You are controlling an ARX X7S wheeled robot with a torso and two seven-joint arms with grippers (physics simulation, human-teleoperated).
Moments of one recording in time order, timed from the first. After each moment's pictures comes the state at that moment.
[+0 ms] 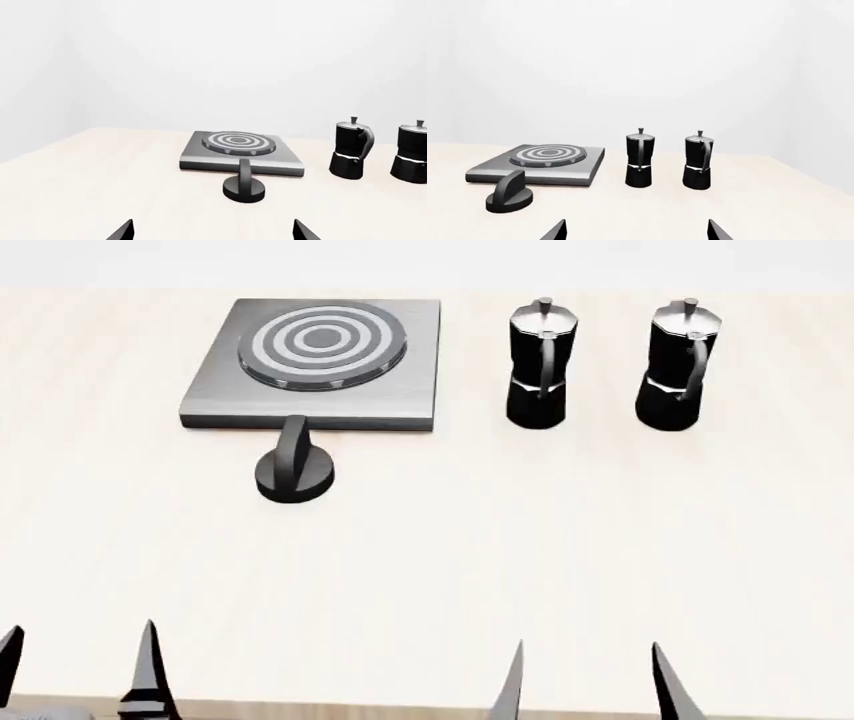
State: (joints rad) left arm -0.01 -0.10 0.04 0.26 -0.13 -0.10 -0.12; right arm -0.06 0.11 -0.09 -0.36 0.03 0.07 0.13
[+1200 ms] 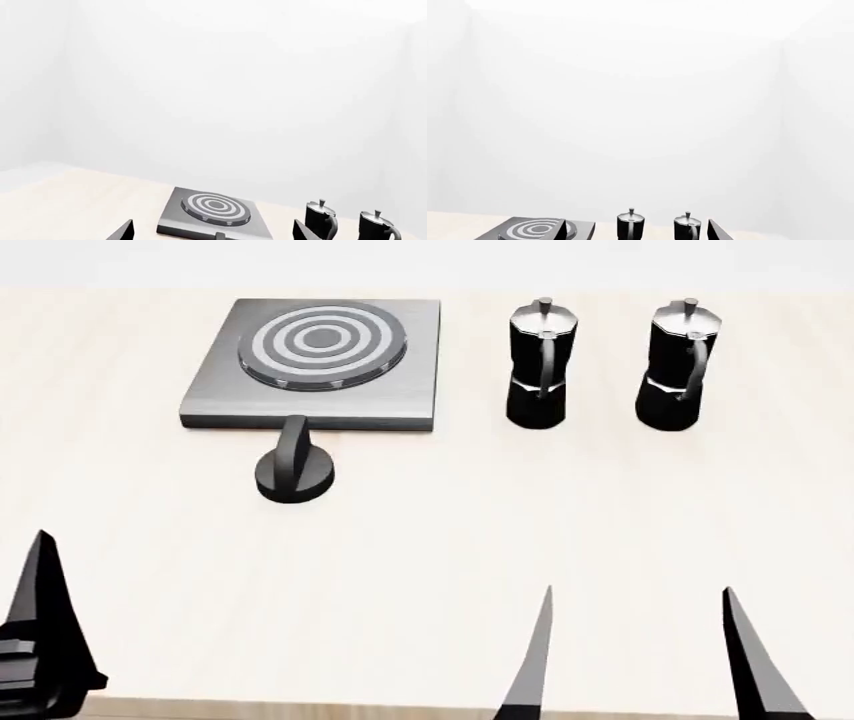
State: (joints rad) left arm -0.03 -0.20 -0.06 0.71 -0.43 -0.37 -0.21; right arm -0.11 0.21 -0.09 -0.75 0.04 0.17 0.21
